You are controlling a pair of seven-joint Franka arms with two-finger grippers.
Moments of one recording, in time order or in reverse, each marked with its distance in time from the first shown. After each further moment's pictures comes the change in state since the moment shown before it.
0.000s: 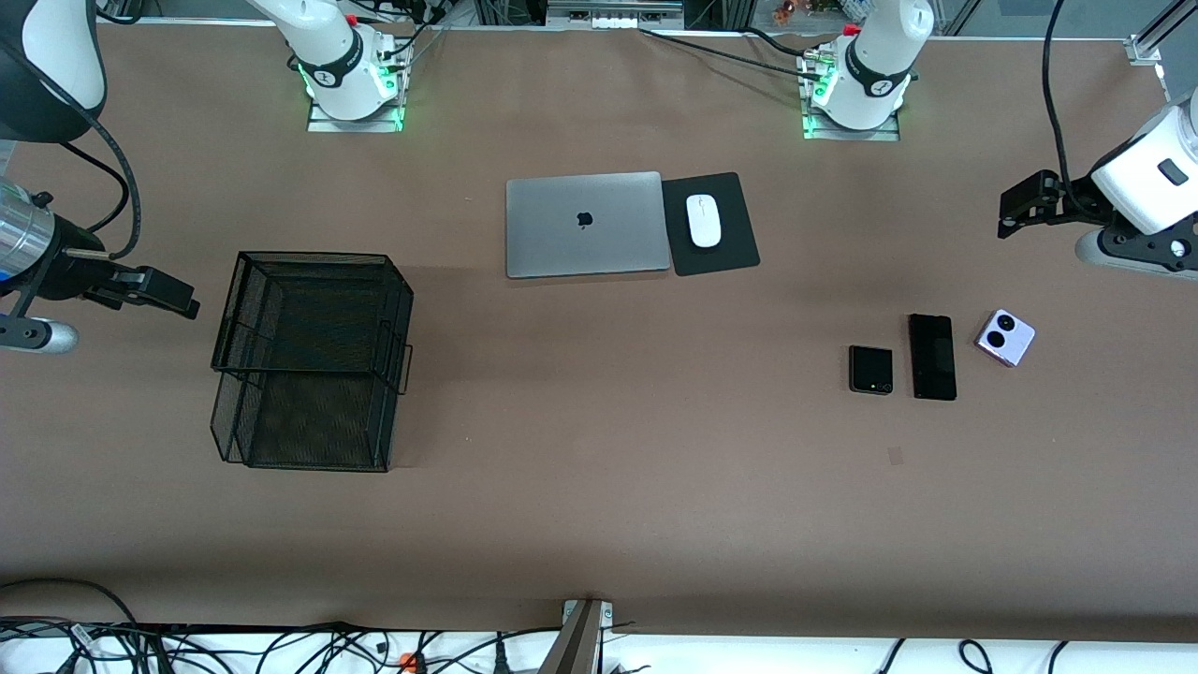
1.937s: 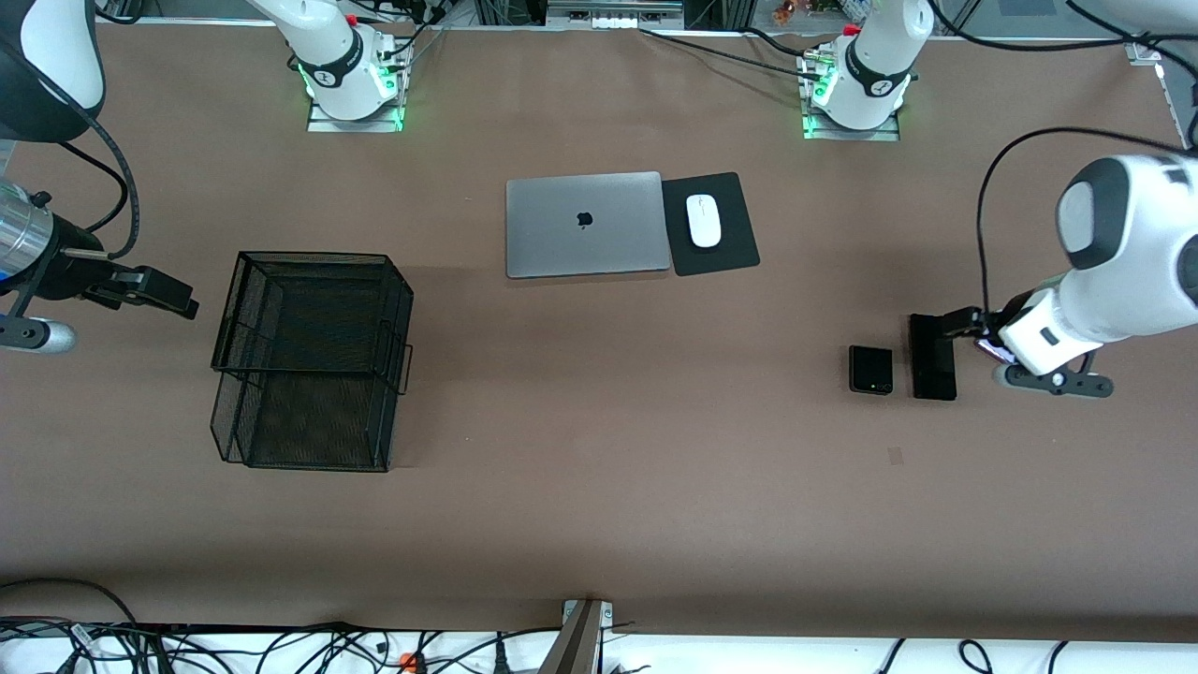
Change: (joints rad) left arm 0.092 0.196 0.009 -0.370 0.000 0.553 0.050; right arm -0.001 0.000 -0.002 0.001 0.000 0.000 0.000
